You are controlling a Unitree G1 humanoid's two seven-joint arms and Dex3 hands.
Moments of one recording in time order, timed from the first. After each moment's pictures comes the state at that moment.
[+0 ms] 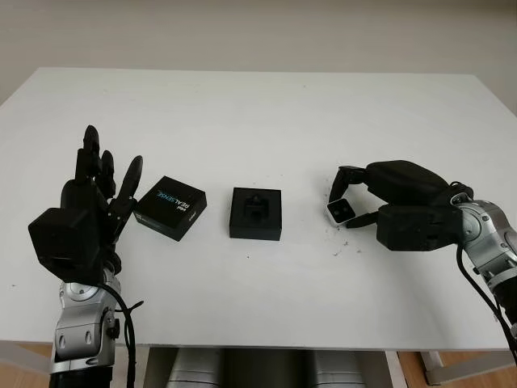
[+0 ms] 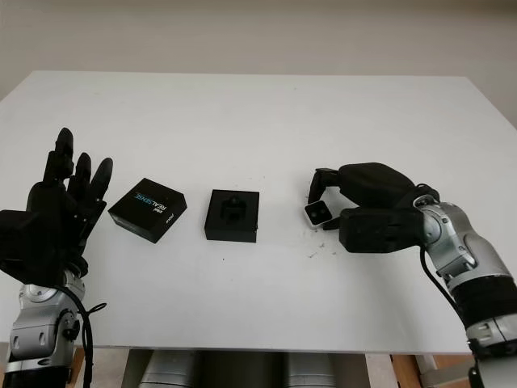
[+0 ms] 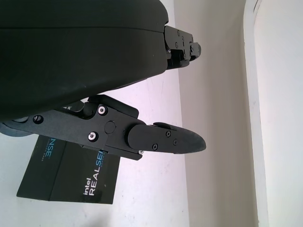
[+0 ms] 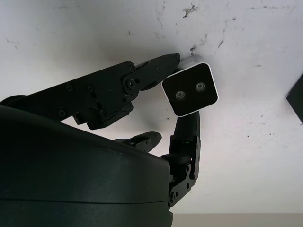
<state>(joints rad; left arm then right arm) -0.14 0.15 0.26 -0.08 -0.03 0.10 0.11 -0.53 -0.75 0.22 0.50 -0.49 -0.32 0.32</state>
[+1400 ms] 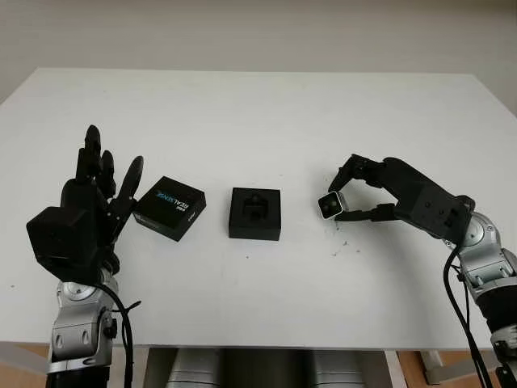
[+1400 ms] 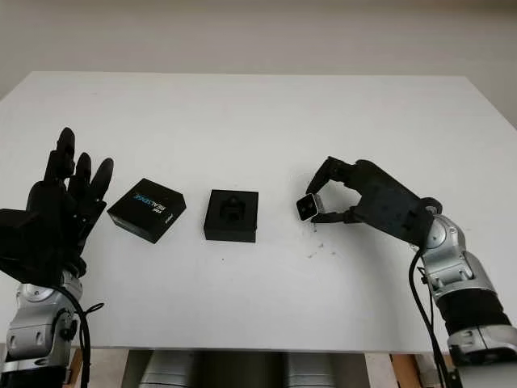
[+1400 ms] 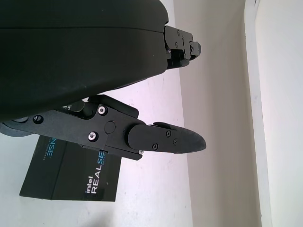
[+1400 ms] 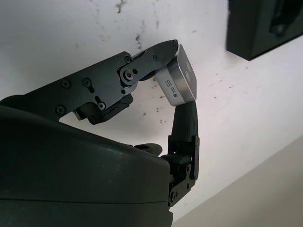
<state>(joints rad) -0.14 0.17 0.26 -0.08 -0.04 0.11 0.08 -0.48 -0.61 0.07 0.54 -0.15 -0.25 0.37</state>
